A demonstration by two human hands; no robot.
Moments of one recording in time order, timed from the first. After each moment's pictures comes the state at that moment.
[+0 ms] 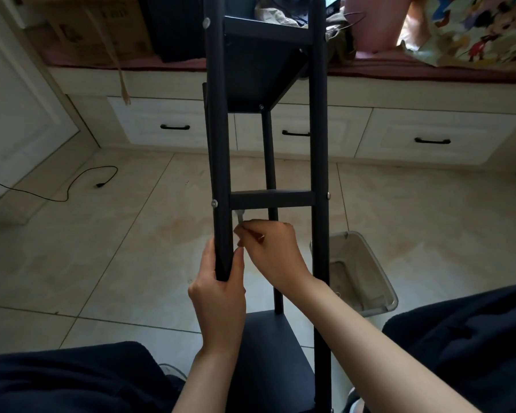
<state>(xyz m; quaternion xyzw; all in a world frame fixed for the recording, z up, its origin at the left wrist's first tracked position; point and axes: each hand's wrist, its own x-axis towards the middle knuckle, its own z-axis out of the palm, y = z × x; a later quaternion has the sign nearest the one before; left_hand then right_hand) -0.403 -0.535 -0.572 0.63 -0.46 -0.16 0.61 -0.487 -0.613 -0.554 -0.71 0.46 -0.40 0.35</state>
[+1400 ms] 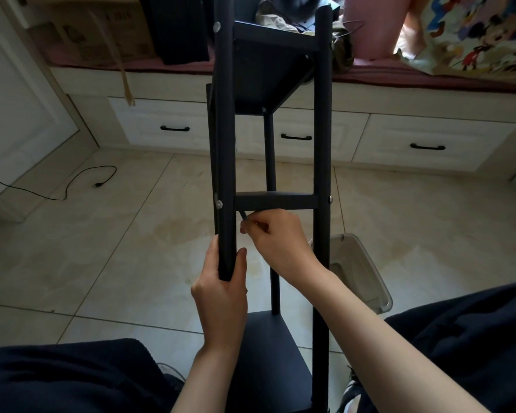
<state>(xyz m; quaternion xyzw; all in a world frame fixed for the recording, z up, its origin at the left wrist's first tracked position) -0.408 -0.533 -0.575 0.62 -0.46 -0.16 0.61 -0.497 -0.610 -0.521 -0.70 0.52 -0.34 0.36</state>
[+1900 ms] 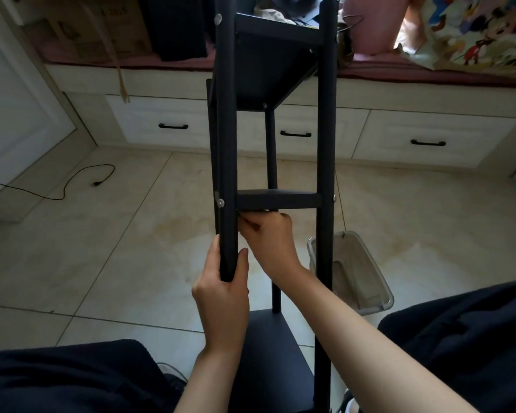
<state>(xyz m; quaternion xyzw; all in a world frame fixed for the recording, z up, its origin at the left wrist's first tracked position) -0.407 -0.533 -0.576 0.62 -0.48 -0.15 0.61 -0.479 -0.620 -0.548 -0.67 0.45 -0.48 0.35</state>
